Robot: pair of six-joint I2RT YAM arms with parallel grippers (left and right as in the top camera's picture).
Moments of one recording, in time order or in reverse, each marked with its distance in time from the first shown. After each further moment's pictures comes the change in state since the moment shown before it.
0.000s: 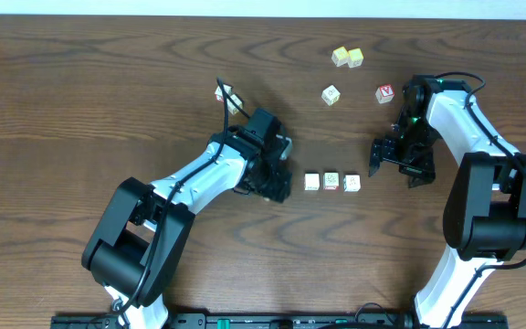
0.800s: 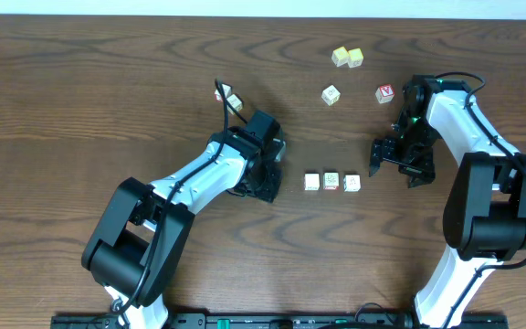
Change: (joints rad) left arm 0.000 0.000 0.003 -0.048 -0.092 -0.053; right arm 0.000 0.000 0.000 0.001 0.000 0.000
